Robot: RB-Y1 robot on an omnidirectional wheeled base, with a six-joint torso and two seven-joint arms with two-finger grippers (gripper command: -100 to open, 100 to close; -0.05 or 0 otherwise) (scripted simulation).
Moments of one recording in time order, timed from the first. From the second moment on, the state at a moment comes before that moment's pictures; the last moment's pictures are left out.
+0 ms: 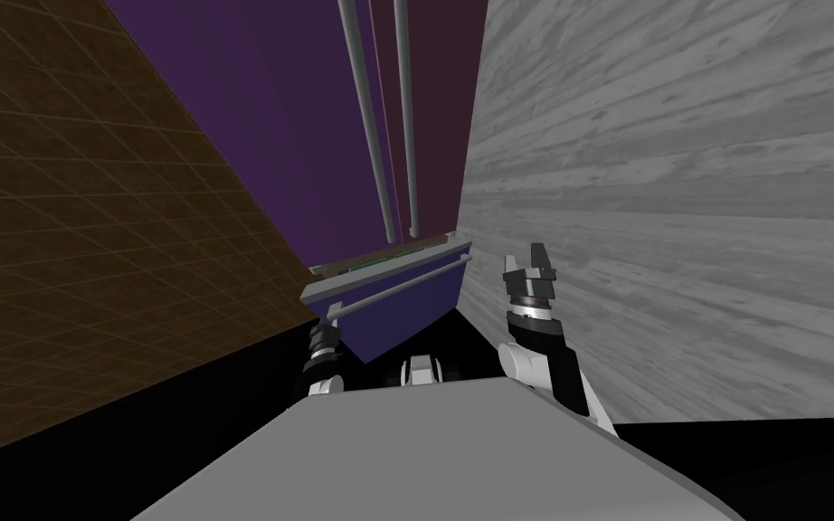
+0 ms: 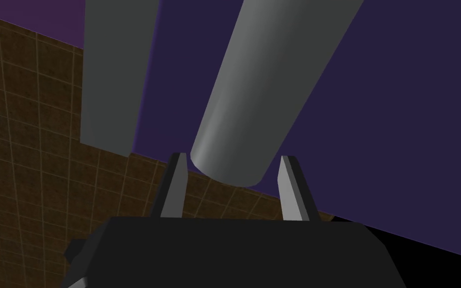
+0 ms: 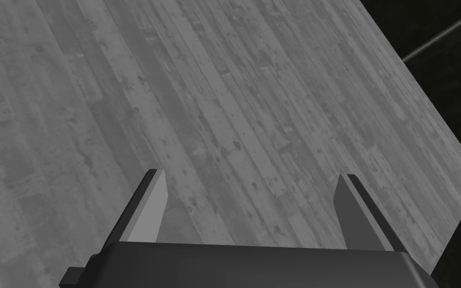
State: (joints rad) left arm 0.44 -0.02 0.20 -1.74 0.27 -0.29 0.15; right arm 0.50 0.03 -0.07 -2.38 -0.05 -0.43 0.05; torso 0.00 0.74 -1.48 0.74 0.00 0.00
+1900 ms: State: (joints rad) left arm 0.60 -0.02 0.19 -1.98 0.30 -0.17 0.16; right arm 0.50 0.03 -0.07 -2.38 -0.05 -0.43 0.05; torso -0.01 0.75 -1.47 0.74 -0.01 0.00
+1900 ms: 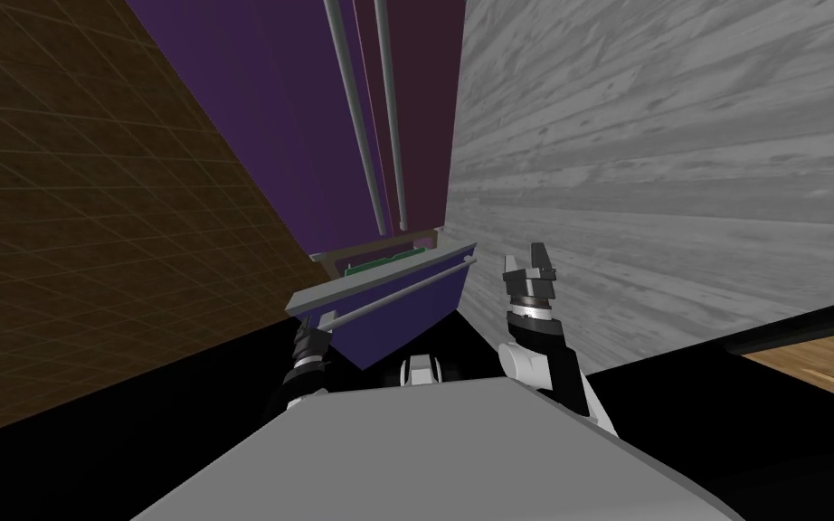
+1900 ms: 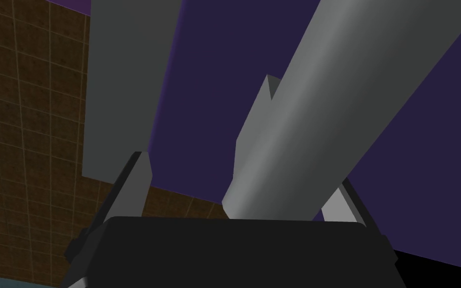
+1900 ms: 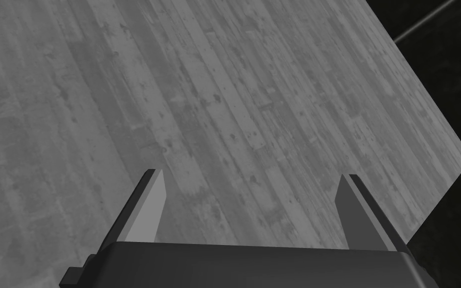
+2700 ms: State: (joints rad) left arm 0.64 -0.03 0.20 -2.02 0.31 -0.10 0.16; right arm 0.50 0.03 -0.07 -2.38 -0.05 -0.43 0.05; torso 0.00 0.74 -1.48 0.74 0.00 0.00
